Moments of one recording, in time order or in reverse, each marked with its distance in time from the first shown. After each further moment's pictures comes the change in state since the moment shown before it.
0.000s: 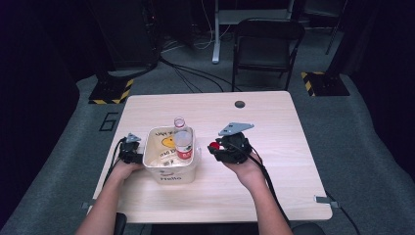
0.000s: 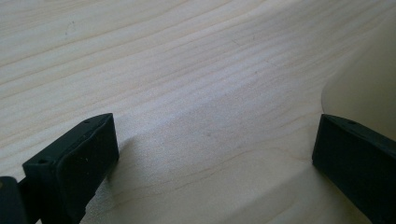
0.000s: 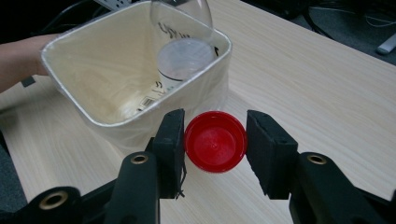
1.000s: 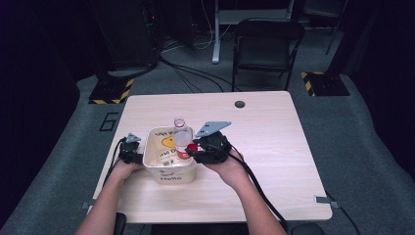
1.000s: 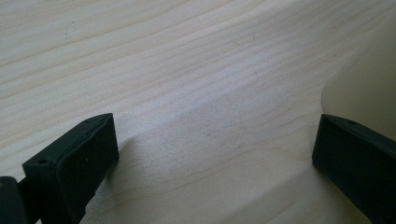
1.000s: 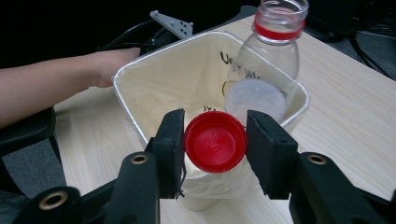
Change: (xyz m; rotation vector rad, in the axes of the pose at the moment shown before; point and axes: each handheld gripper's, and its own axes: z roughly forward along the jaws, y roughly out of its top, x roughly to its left) left arm 0.000 0.000 0.000 0.001 -0.001 -0.001; right arm 0.039 0.031 0.019 -0.018 0.142 -0.099
